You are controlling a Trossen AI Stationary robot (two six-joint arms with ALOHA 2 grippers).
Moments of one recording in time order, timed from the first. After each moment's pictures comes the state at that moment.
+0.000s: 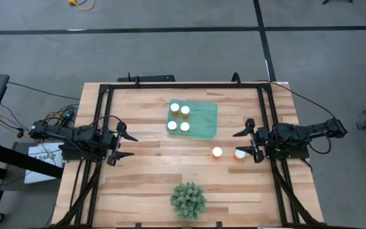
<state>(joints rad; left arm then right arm) -0.22 0.01 0.01 0.04 -0.03 0.04 0.21 0.05 0.01 0.06 0.08 0.05</state>
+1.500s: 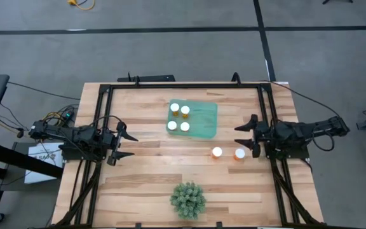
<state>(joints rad) -0.22 0.01 0.01 0.03 -0.04 0.04 0.22 0.13 0.15 -0.19 0.27 0.19</state>
